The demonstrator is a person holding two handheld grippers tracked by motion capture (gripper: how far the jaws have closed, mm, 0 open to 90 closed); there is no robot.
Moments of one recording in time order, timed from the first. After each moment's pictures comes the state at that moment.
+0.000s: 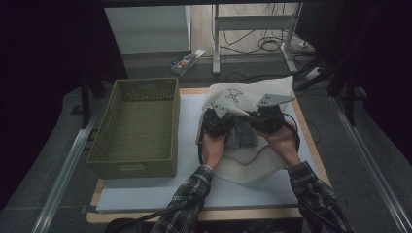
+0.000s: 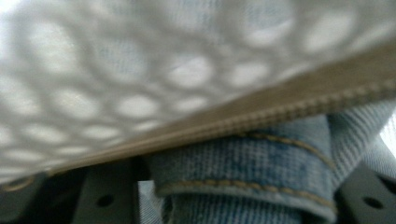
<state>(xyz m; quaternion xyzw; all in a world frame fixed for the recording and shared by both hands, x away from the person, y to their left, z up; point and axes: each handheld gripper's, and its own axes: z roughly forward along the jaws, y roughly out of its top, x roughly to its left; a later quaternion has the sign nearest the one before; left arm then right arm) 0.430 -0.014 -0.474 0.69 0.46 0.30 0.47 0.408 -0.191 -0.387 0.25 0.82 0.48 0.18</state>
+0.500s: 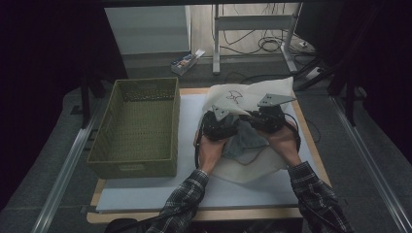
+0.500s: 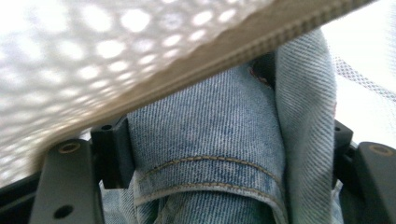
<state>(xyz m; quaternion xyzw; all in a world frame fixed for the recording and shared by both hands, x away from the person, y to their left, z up) 0.416 -0.007 -0.472 0.72 0.44 0.26 0.48 0.409 -0.194 -0.387 0.25 0.82 0.48 0.18</state>
